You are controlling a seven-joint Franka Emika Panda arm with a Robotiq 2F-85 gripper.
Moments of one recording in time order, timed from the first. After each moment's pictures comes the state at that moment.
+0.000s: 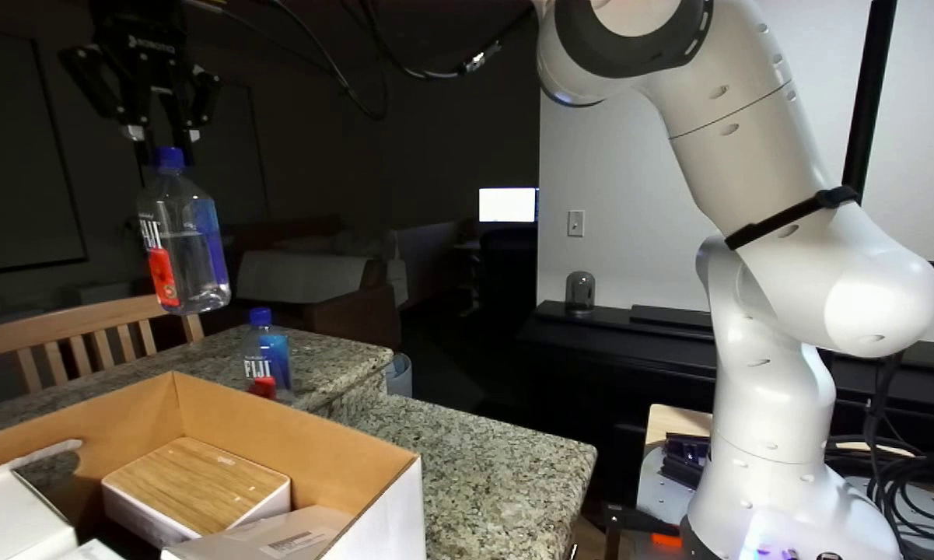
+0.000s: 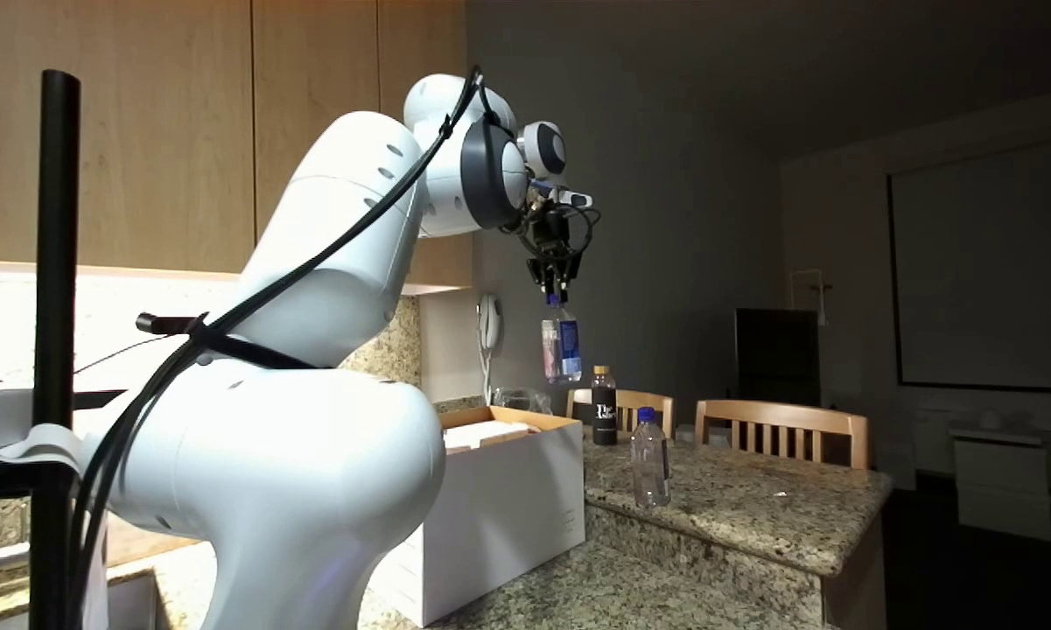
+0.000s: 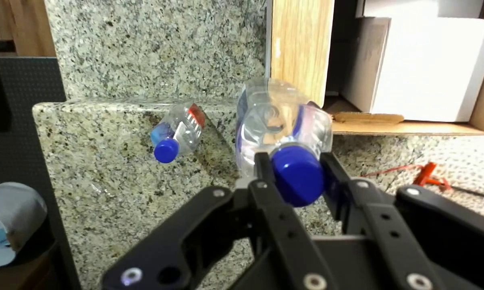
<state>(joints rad) 0.42 0.47 0.02 -0.86 -0.06 1.36 0.47</state>
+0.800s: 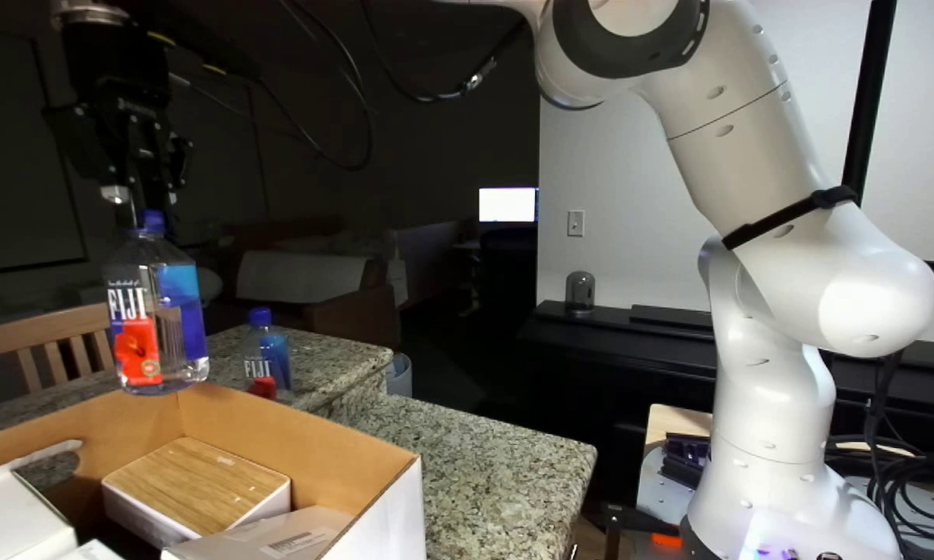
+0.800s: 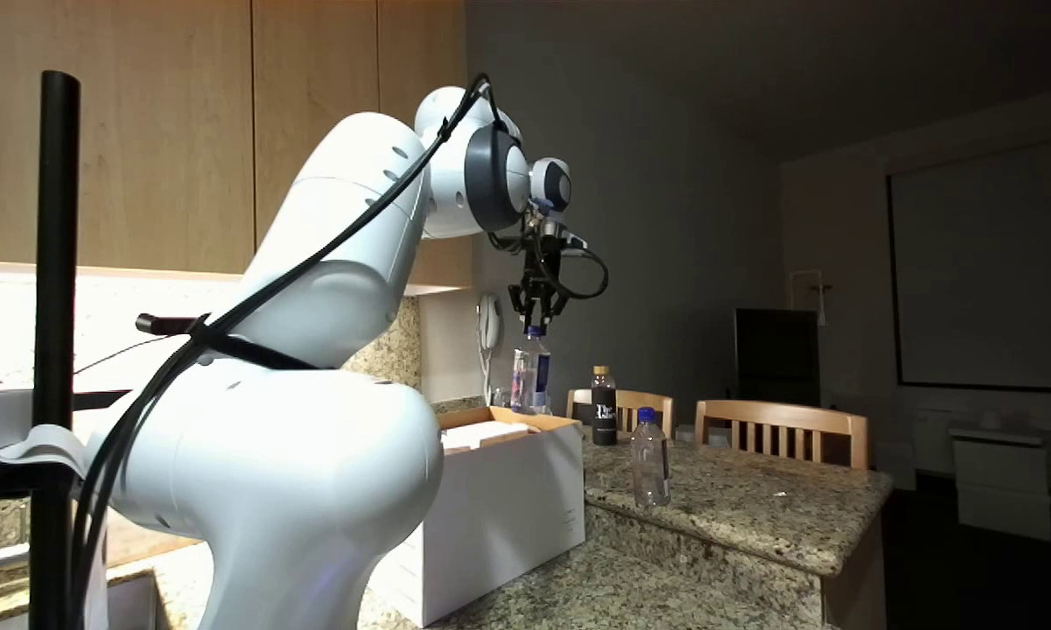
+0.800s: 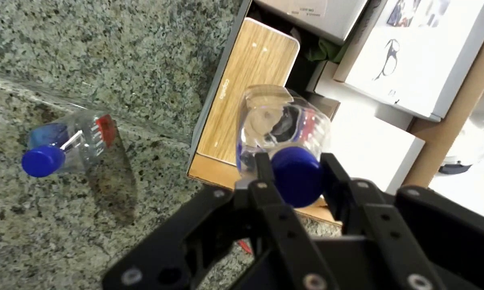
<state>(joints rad) 0.39 0.47 0.07 -1.01 0.10 1.42 0.11</state>
